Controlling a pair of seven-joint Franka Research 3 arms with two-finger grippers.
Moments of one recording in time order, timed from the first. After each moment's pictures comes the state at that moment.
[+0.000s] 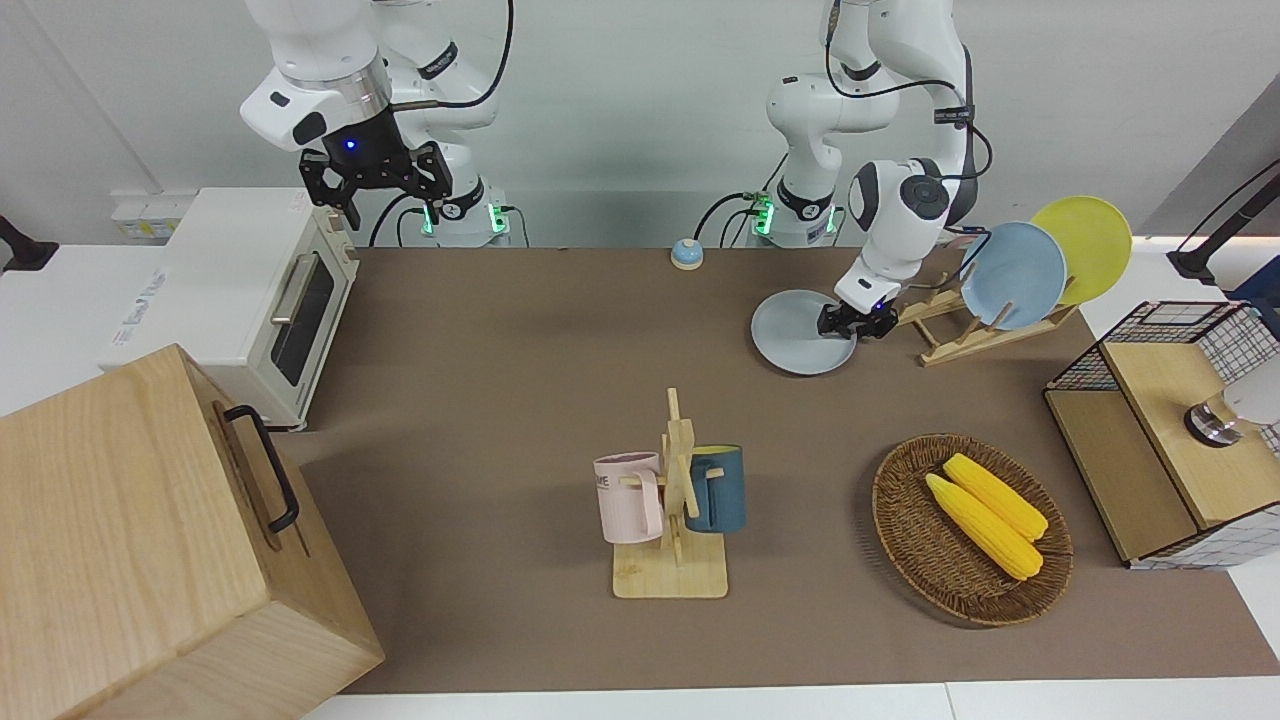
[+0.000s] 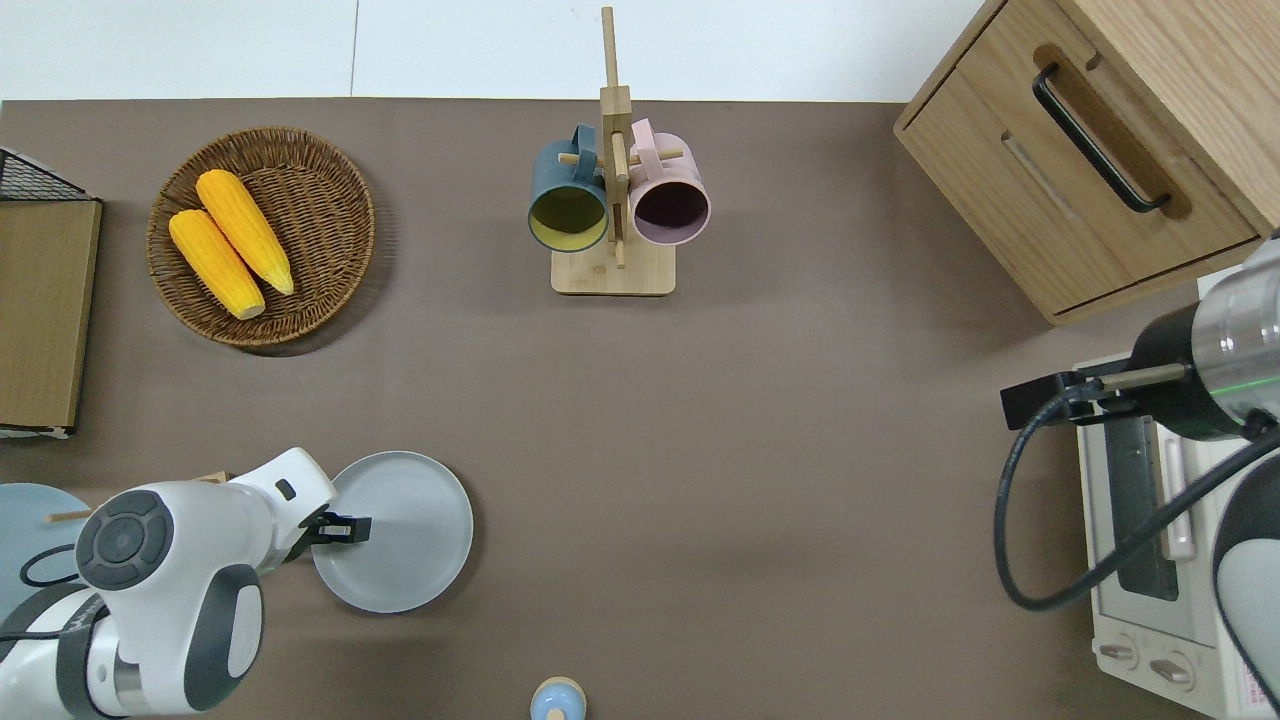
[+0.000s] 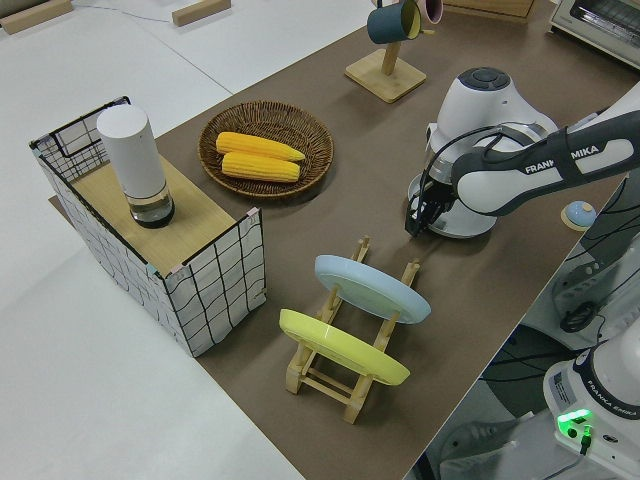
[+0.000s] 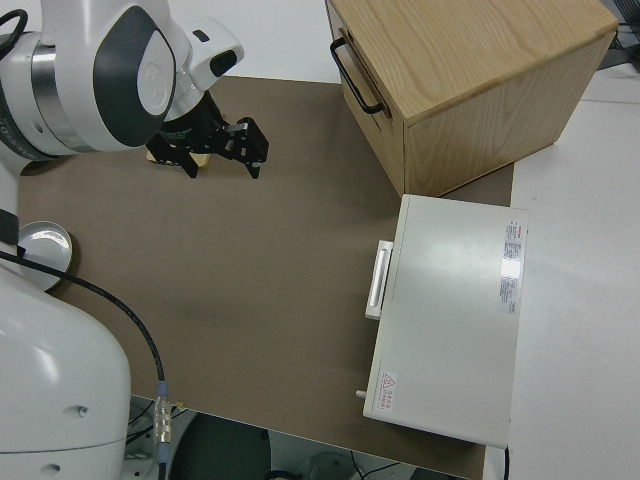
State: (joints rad) left arm -0.02 -0.13 -0.04 -2.61 -0.02 2.45 0.09; right arm -0.05 -0.02 0.19 -1.50 0.00 1.42 0.06
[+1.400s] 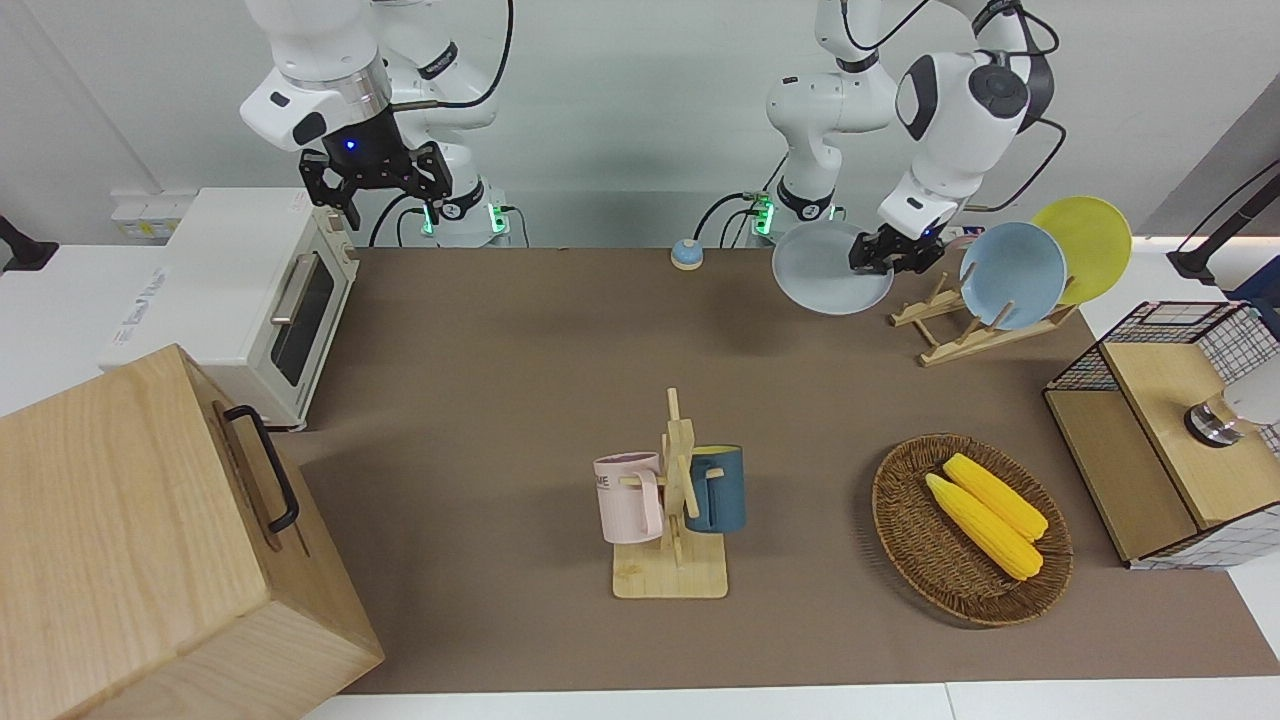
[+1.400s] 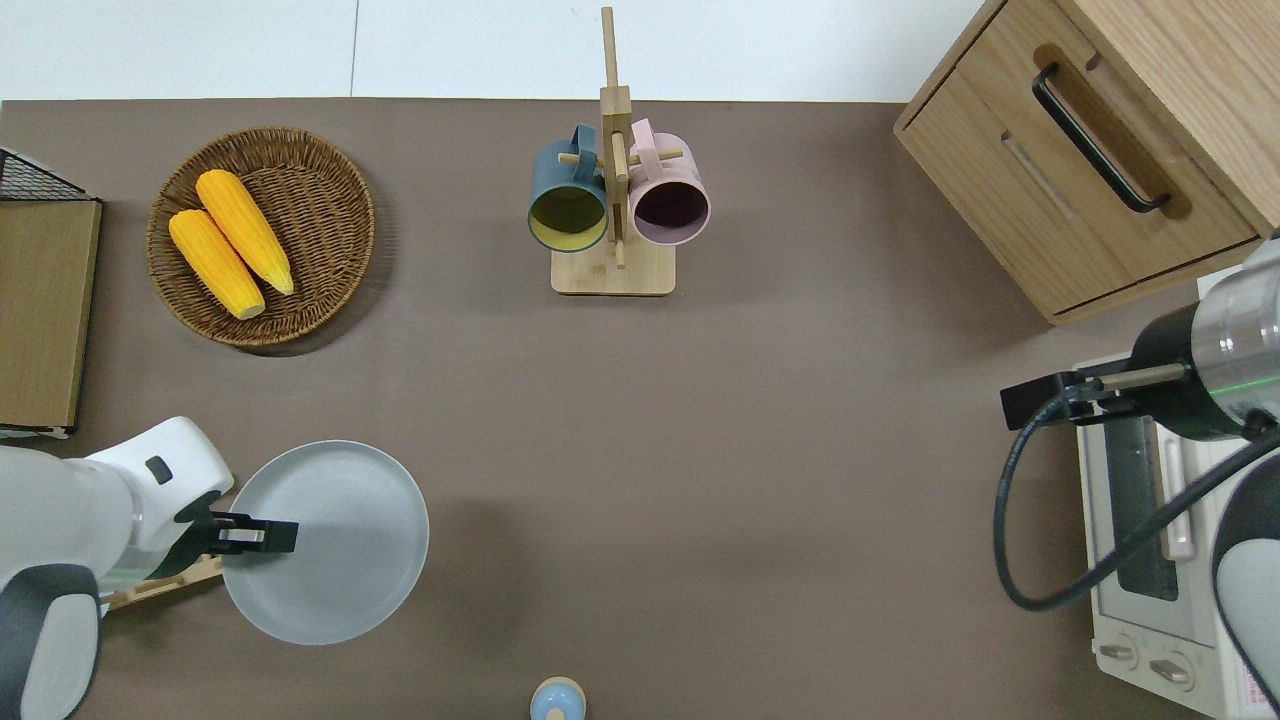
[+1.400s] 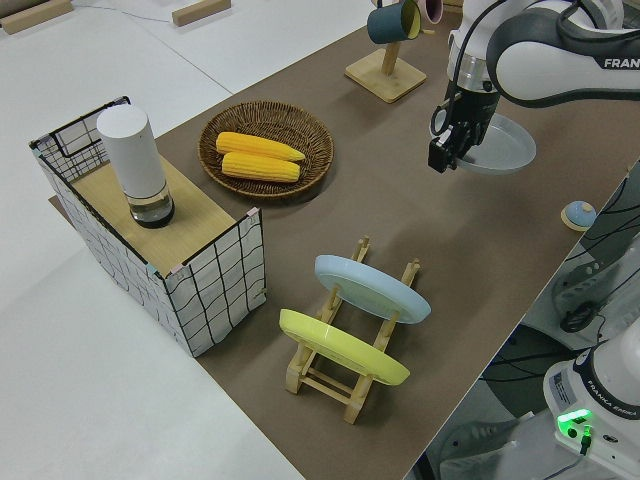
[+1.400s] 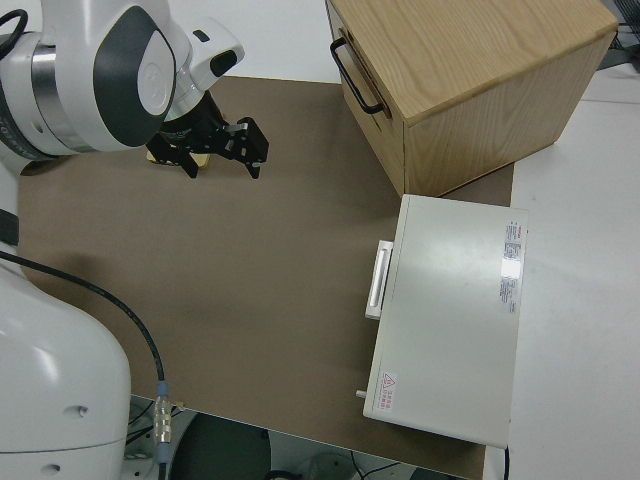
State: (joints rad) left arm -0.01 -0.33 -0.02 -2.29 -0.02 1.86 0.09; right arm -0.05 -0.02 0.19 -1.50 0.00 1.42 0.06
